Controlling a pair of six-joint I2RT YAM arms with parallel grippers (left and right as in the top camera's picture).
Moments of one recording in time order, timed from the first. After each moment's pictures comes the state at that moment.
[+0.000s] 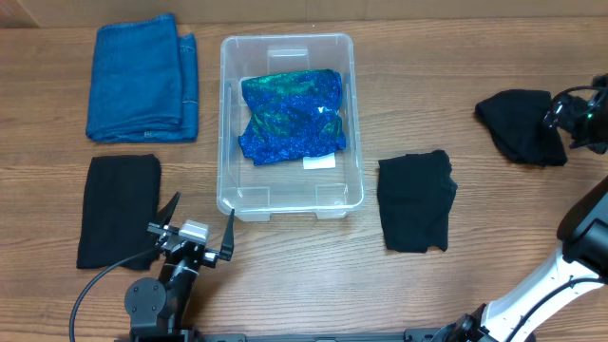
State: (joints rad) left arm 0.05 0.01 0.01 -0.05 0.30 0.19; right arm -0.61 2.15 1.73 -0.76 -0.23 -0.06
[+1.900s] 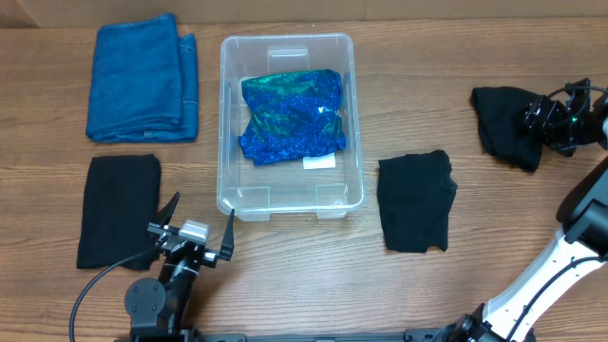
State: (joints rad) left arm 0.05 0.01 0.01 -0.05 0.30 0.19; right arm -0.61 2.34 1.85 -0.88 -0.52 -0.08
